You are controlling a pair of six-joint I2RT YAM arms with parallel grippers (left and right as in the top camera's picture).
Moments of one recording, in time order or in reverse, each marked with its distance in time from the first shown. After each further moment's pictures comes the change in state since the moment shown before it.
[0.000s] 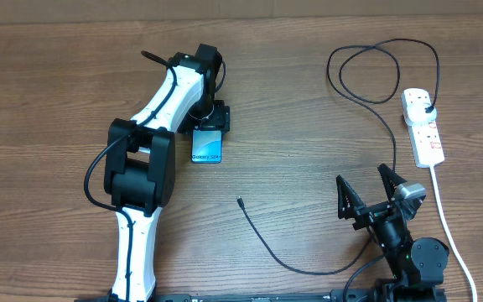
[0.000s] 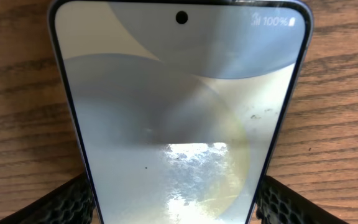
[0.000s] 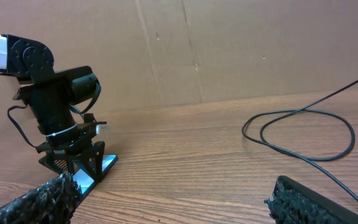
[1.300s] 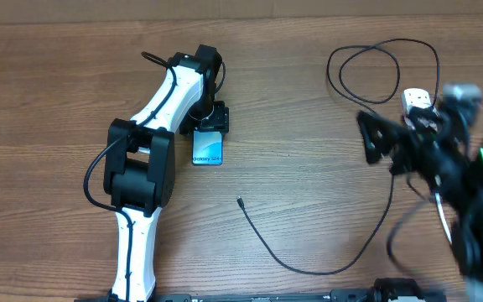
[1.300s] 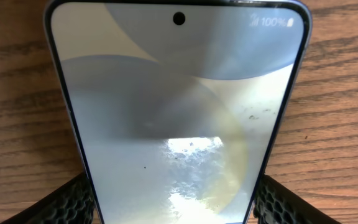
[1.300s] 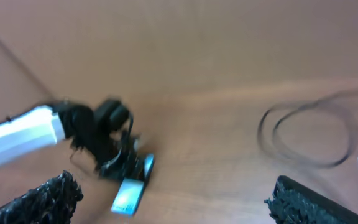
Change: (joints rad) left arm 0.000 -0.002 -0.001 -0.018 0.023 0.000; right arm 0.000 0.896 1.187 -0.727 -0.105 -0.014
